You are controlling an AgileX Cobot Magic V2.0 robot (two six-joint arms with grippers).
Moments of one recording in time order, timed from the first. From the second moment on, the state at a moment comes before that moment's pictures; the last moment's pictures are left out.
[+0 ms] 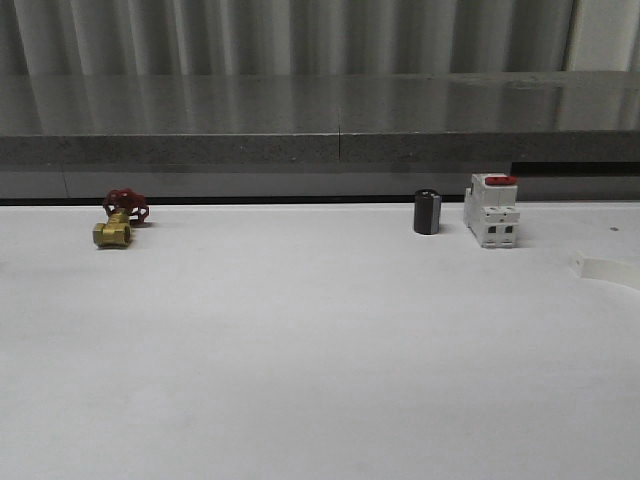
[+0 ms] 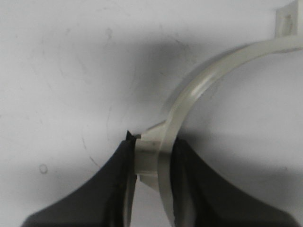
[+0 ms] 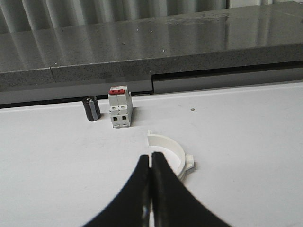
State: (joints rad) left arm 0.23 1.99 -1.27 -0.07 0.64 0.27; right arm 0.00 -0.01 0.03 0.03 0.14 0.13
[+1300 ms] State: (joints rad) left arm -0.50 2.03 -1.45 -0.11 0.70 -0.42; right arm 0.00 -0.01 0.03 0.03 0.14 0.13
